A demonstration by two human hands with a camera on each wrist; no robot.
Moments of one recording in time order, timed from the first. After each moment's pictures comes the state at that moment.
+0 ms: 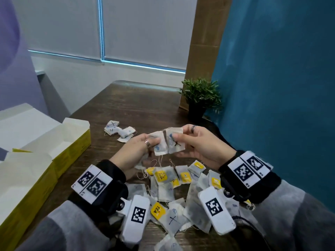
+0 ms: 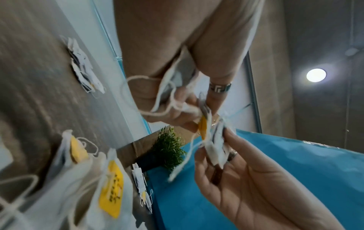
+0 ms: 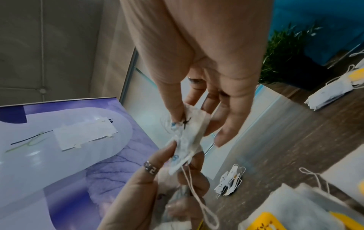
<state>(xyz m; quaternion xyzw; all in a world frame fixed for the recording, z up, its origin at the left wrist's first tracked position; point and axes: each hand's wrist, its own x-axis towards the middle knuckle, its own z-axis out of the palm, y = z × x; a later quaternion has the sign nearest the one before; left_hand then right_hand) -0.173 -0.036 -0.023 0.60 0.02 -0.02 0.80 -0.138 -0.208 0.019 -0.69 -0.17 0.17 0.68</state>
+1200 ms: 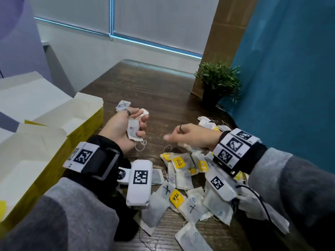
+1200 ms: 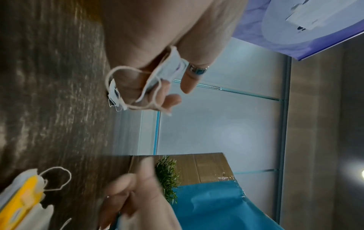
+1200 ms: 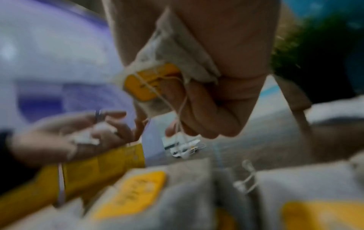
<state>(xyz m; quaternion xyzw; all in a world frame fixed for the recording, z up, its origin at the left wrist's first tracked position) -0.162 0.030 -0.024 0.39 0.12 -0.05 0.91 -0.111 -0.157 0.002 -0.92 -0.25 0.20 0.23</state>
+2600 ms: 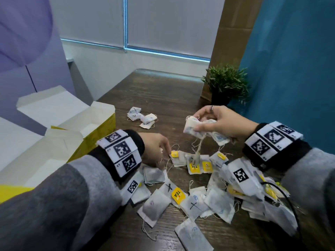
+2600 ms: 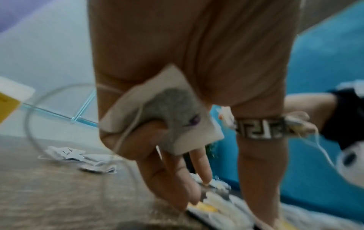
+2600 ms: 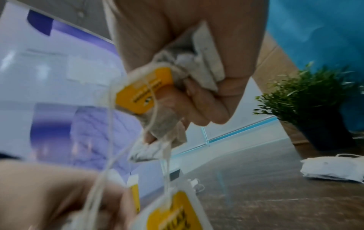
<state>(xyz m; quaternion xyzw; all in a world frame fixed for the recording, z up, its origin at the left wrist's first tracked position) -0.185 -0.013 -0.005 0.96 -0.02 -0.18 0.21 -0.102 -0.209 0.037 -0.87 -0.31 0.08 0.36</state>
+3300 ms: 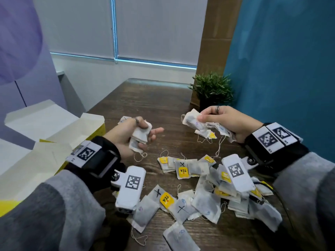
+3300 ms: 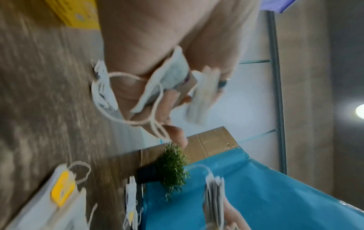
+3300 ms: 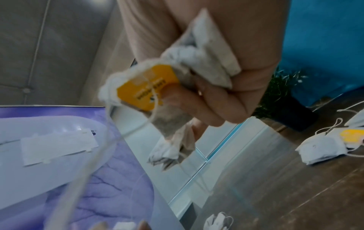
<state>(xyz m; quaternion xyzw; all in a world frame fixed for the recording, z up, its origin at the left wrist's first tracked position) -0.180 0.004 0.011 0.52 0.10 -0.14 0.84 -0.105 -0.241 0.053 -0.78 -0.20 0.13 0.58</state>
